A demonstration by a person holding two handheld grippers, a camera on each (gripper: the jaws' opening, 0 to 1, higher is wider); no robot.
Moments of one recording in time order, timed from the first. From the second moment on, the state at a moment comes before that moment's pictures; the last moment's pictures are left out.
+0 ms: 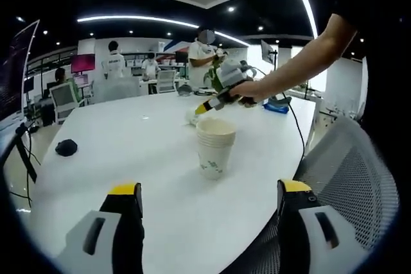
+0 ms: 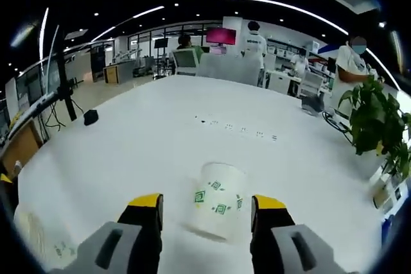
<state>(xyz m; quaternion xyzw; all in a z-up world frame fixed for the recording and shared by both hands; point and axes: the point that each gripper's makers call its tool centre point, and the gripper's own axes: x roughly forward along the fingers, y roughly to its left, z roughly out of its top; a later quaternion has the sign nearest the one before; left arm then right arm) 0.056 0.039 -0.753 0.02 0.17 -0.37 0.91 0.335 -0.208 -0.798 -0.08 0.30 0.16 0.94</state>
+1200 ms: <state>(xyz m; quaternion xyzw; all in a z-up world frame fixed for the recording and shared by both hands) 0.056 0.039 -0.758 0.02 0.18 -0.37 0.91 0.330 -0.210 -0.825 -0.05 0.36 0.15 0.92</state>
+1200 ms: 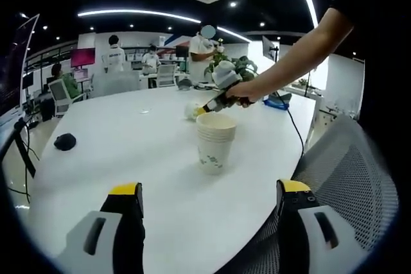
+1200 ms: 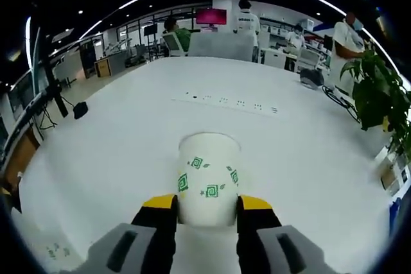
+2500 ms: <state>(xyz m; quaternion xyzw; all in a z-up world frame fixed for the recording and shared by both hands) 0.053 0.023 -0.750 0.04 0.19 -0.41 0.89 0.272 -0.194 -0.737 -0.03 0.26 0.22 0.94</state>
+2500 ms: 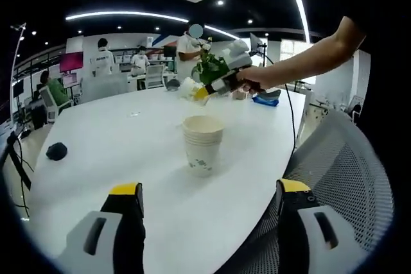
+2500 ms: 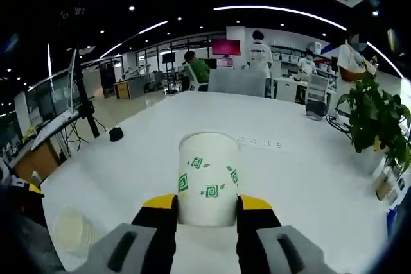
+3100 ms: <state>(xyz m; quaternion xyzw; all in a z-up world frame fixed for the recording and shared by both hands) 0.094 0.016 -0.703 0.02 0.17 -0.40 0.90 0.224 -0.170 -0.703 0.00 0.23 0.28 0.93</state>
